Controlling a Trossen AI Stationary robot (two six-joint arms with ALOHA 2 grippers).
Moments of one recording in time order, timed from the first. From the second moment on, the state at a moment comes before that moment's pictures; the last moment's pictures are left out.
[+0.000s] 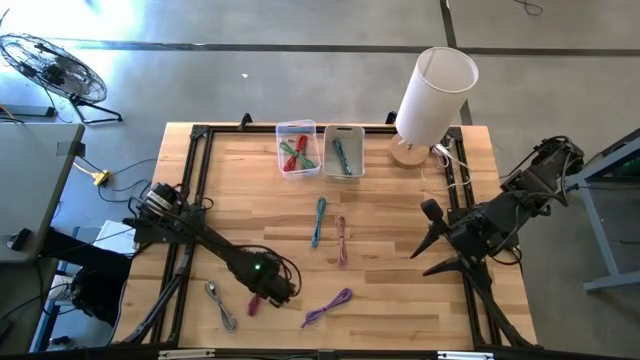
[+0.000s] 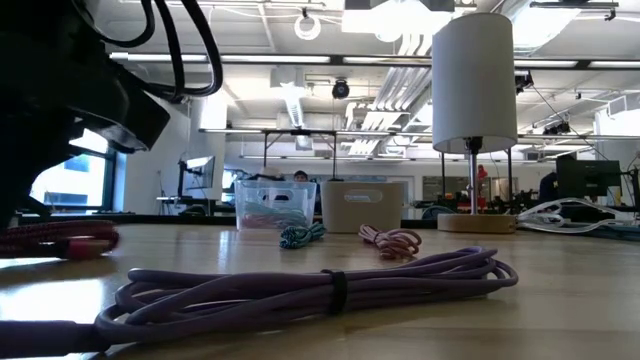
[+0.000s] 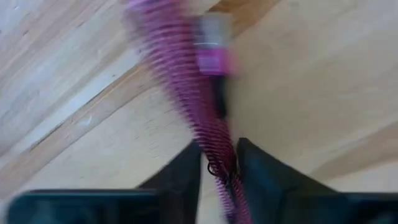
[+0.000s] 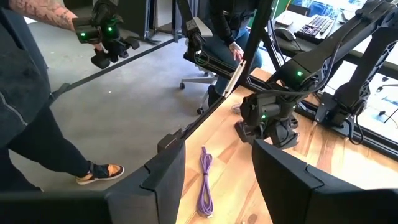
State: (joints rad) left arm -0.56 1.91 1.15 -0.81 0.11 -1.53; right arm 0.65 1.03 1.32 -0.65 0.10 -0.09
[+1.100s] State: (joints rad) left arm -0.56 1.33 1.28 -0.31 -0.96 -0.26; right arm 0.50 1.14 1.32 -0.25 0.23 -0.24
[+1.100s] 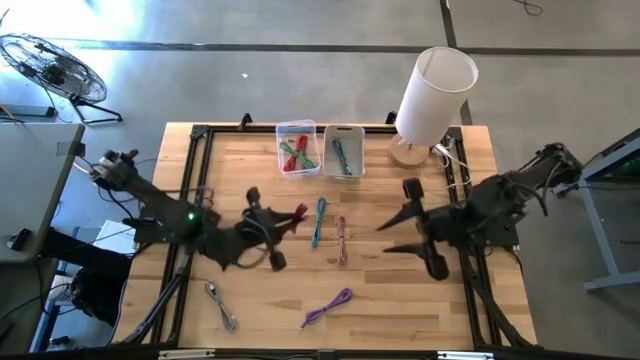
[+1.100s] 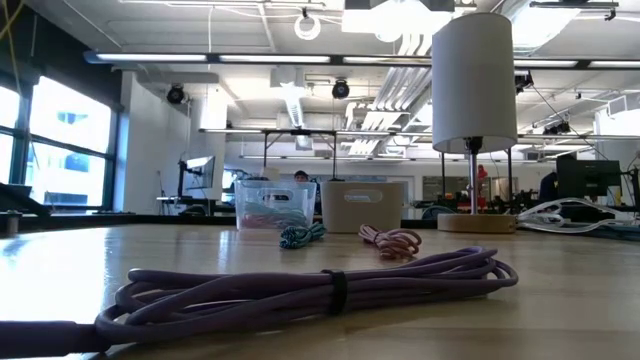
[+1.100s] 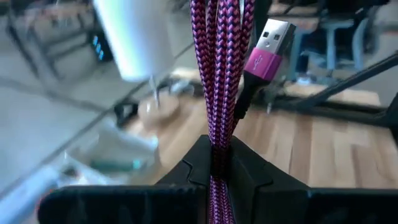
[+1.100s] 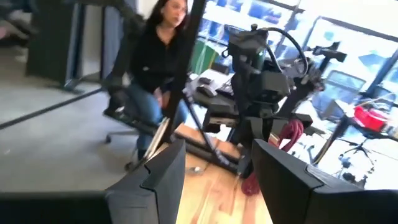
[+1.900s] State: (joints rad) left arm -0.23 1.30 1.28 0.24 -0.19 0.20; right arm 0.32 1.21 1.32 -0.14 0.19 -0.08
